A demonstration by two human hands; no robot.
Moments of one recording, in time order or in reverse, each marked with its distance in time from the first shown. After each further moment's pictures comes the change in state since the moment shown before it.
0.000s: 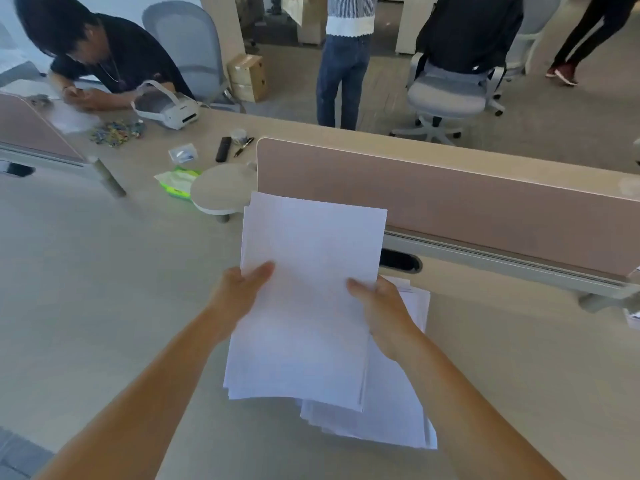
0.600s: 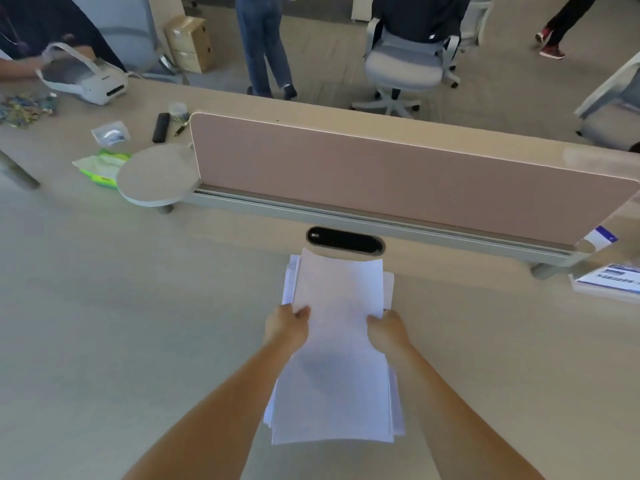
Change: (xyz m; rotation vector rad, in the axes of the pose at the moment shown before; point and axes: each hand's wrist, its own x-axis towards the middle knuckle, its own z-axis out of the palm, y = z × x) left_hand 0.031 -0.100 0.147 0.541 -0.082 -0.135; right_hand 0.056 0.104 -0.092 -0.488 0.390 0.316
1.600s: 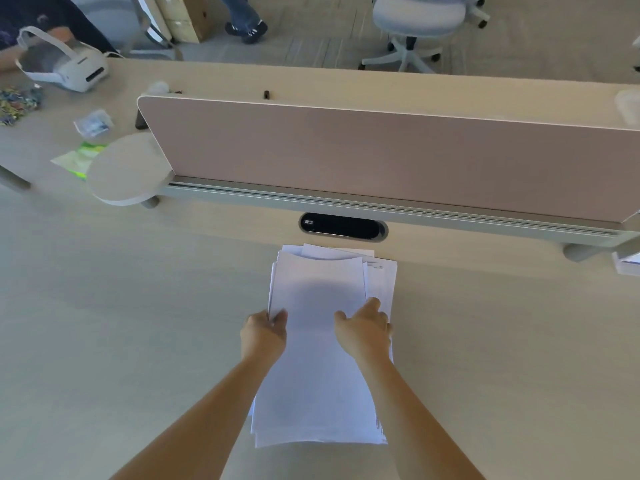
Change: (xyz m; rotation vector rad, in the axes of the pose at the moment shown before) left_hand 0.024 -0.025 0.014 0.037 0.151 -0.089; right_hand 0.001 -0.018 0.020 -0.202 -0.047 0.089
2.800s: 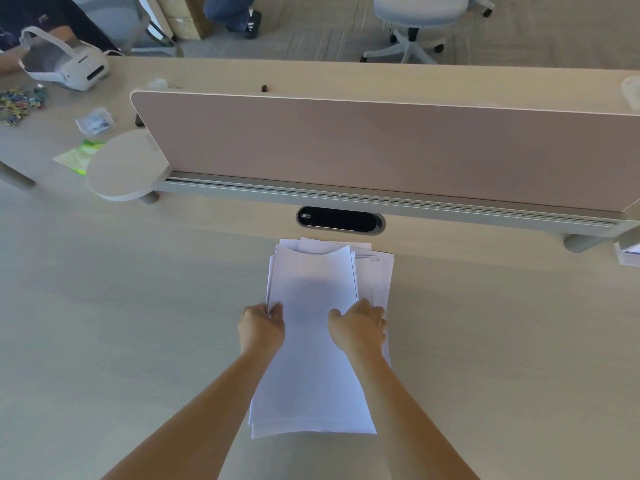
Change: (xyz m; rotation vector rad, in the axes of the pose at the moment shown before) left_hand -0.012 0.007 0.004 0.025 0.118 0.035; right_hand 0.002 0.007 0.005 -0.055 0.014 -0.004
